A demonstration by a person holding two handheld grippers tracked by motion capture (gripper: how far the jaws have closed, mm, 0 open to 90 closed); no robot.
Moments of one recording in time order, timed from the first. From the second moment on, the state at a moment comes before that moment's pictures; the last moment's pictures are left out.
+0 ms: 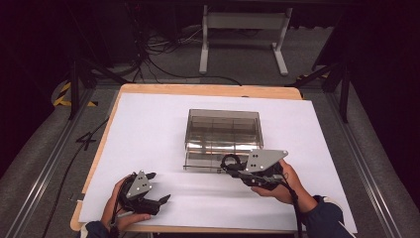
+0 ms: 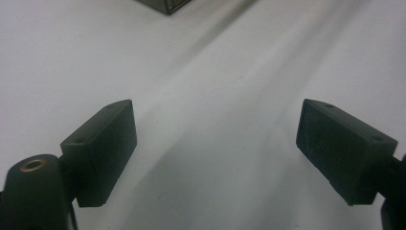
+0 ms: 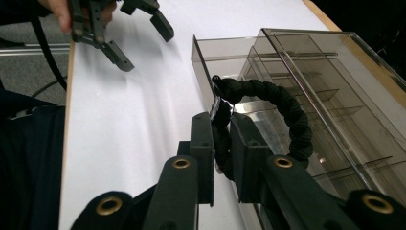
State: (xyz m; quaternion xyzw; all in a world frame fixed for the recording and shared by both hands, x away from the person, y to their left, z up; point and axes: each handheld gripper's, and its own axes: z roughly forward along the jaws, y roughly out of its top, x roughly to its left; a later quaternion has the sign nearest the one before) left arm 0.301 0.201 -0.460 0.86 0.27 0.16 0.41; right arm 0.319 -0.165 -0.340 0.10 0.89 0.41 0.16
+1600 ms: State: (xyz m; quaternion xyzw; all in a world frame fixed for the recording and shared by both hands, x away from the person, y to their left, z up) left arm 0.300 0.198 -0.461 0.86 0.26 0.17 0.40; right arm 0.363 -0.139 -0.354 0.15 0.91 0.35 0.17
